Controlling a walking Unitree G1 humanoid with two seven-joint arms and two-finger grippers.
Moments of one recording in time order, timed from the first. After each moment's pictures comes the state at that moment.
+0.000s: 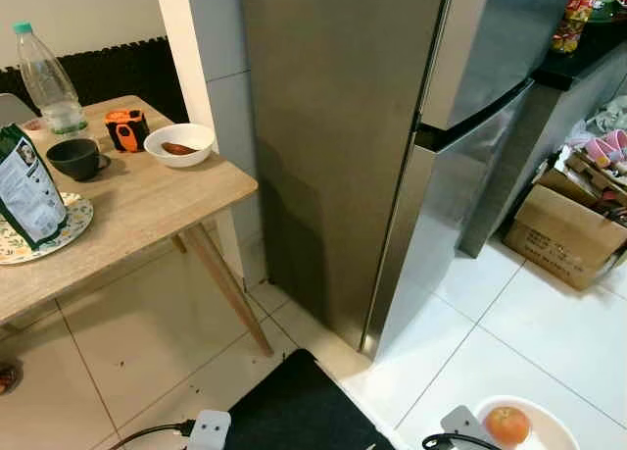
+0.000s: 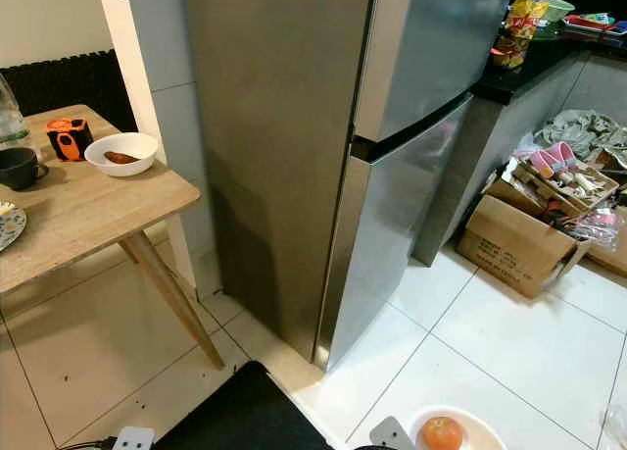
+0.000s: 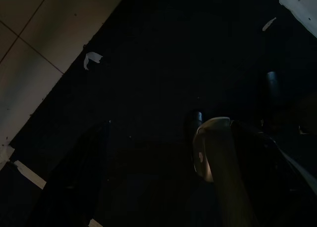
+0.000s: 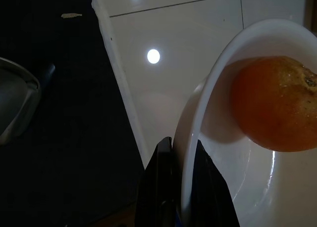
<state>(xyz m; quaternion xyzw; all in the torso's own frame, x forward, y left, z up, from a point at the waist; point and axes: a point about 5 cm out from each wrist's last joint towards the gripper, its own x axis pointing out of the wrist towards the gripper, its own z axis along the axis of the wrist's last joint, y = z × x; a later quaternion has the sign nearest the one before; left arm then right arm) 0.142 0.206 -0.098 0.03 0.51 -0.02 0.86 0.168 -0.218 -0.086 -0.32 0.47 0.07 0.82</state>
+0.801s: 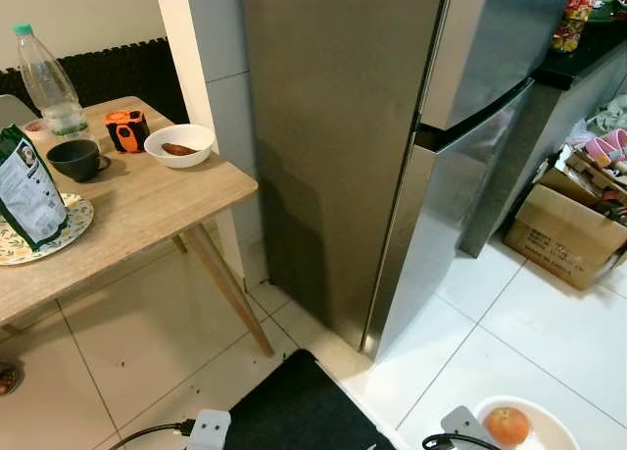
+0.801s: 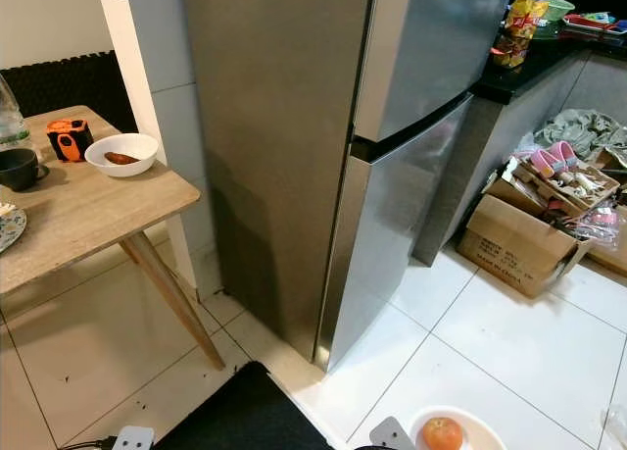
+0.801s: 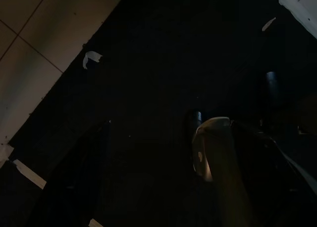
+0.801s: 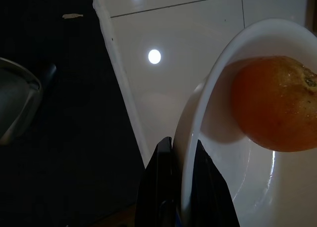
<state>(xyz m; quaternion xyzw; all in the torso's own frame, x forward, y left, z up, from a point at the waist) 0.142 0.205 -0.098 0.03 0.51 -0.02 0.86 0.168 -0.218 -0.086 -0.32 0.47 0.07 0.82</state>
